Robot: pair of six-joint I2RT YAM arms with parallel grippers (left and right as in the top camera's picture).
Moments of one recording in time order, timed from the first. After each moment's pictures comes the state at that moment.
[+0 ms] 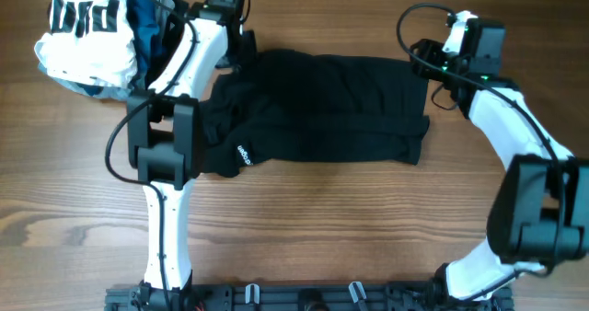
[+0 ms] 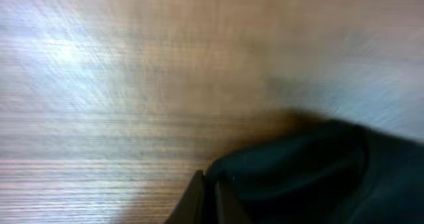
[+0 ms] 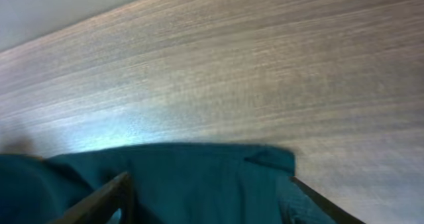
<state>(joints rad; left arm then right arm) -0.21 2.40 2.06 -0.88 -0.01 -0.33 -0.07 1.83 1.16 -0.07 -0.18 0.23</state>
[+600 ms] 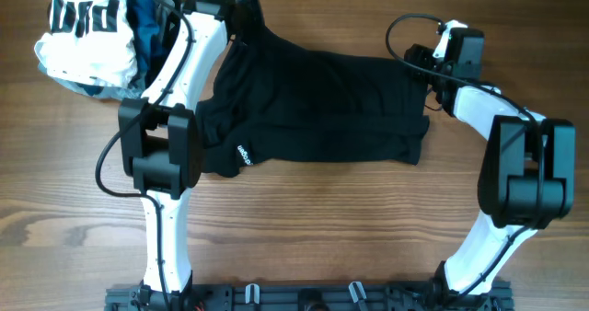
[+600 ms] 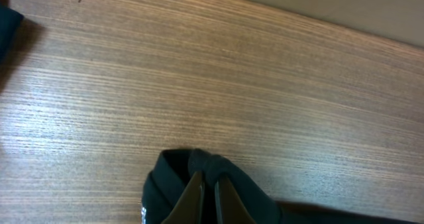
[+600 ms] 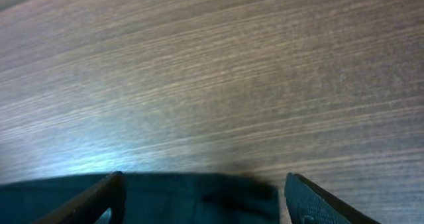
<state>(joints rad) -0.23 2.32 2.08 -0.68 -0.03 -0.41 -0.07 2.02 1.16 0.12 -0.09 0.23</state>
